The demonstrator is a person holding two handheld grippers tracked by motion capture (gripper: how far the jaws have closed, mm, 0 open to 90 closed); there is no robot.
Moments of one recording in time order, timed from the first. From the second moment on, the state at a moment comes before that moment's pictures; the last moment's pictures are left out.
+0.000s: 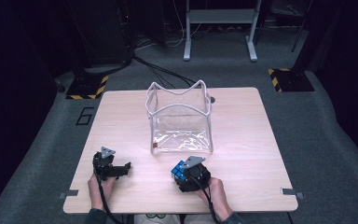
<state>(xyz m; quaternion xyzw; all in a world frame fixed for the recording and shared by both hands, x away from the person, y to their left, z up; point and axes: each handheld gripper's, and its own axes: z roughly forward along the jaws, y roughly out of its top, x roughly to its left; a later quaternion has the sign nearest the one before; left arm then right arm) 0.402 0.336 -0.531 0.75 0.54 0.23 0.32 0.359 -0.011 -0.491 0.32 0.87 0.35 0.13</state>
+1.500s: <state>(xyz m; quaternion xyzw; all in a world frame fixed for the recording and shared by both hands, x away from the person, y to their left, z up) 0.402 0.336 -0.531 0.75 0.54 0.23 0.32 0.382 -0.044 -0.444 0.33 0.86 0.37 0.14</state>
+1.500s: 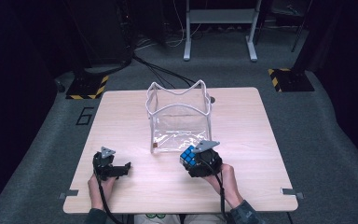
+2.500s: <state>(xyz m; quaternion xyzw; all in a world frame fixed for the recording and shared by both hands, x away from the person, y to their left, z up) 0.402 0.336 -0.531 0.75 0.54 0.23 0.32 0.400 -0.058 -0.408 0.33 0.85 0.38 0.16</state>
